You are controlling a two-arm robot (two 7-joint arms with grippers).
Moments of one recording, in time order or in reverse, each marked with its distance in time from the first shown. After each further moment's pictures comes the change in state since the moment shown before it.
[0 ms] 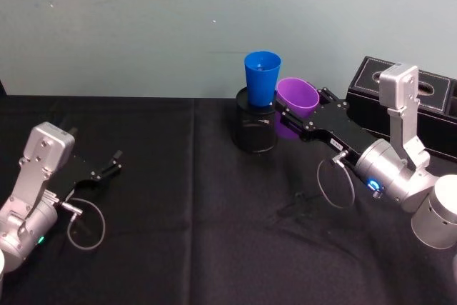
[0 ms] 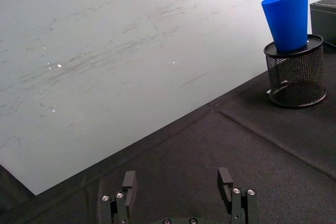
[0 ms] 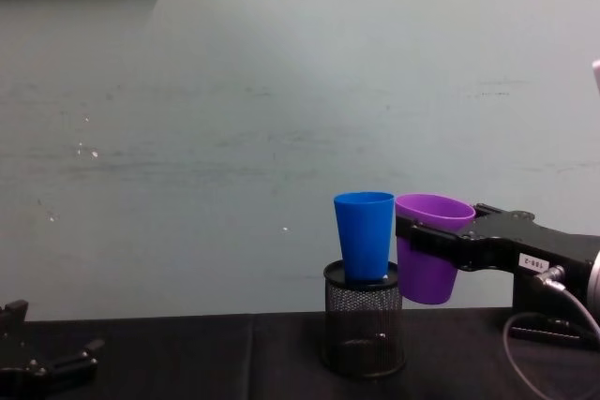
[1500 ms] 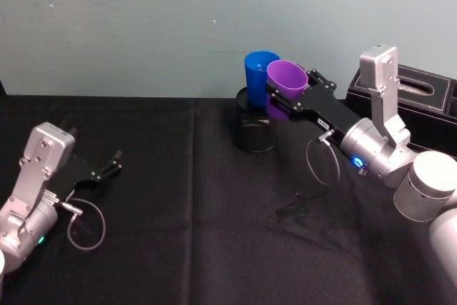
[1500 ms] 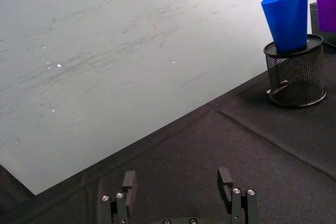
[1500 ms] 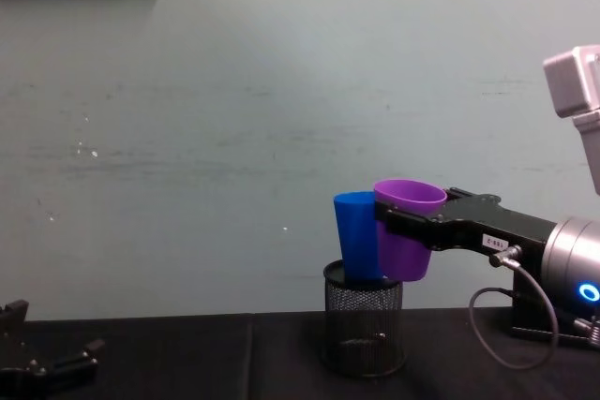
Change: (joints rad) left arm 0.000 0.000 0.000 0.000 0.000 0.000 0.000; right arm 0.154 -0.084 -0.004 0.229 -0.057 -0.086 0.031
